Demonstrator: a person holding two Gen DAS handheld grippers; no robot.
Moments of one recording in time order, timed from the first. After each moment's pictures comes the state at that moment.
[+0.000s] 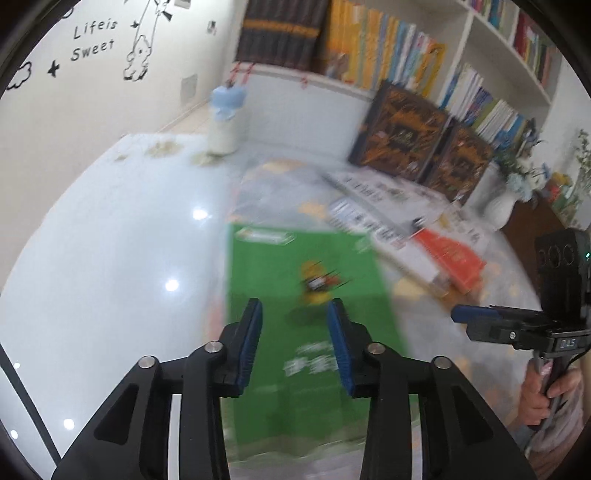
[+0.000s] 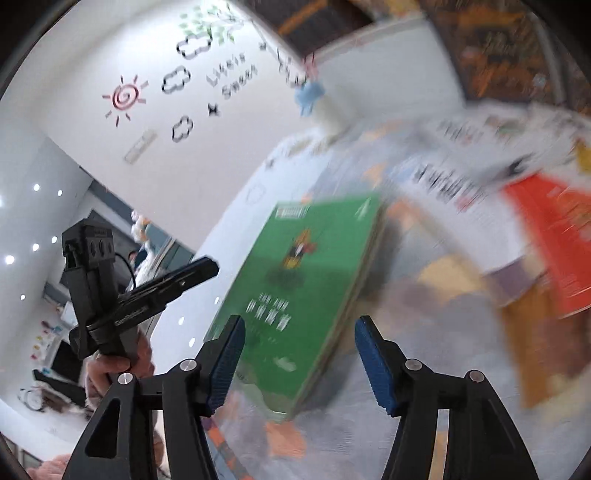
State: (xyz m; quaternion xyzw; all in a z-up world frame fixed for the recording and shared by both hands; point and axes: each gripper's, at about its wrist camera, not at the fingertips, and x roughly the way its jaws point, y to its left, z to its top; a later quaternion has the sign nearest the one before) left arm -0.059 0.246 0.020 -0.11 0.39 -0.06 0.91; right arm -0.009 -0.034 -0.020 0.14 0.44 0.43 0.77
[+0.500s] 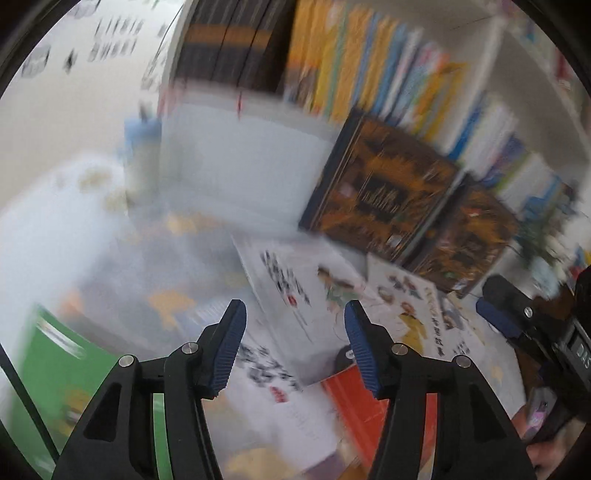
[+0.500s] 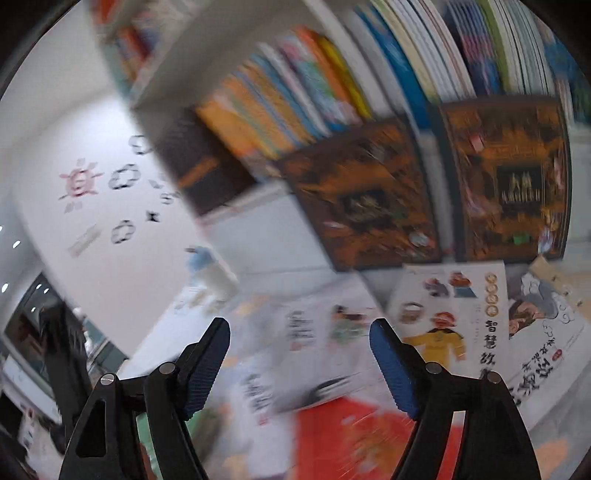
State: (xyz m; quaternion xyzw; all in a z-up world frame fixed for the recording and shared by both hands) left arm 0.121 0.084 0.015 -0.21 0.35 0.02 0.91; right arm 0.165 -0.160 0.022 0.16 0.32 0.29 0.89
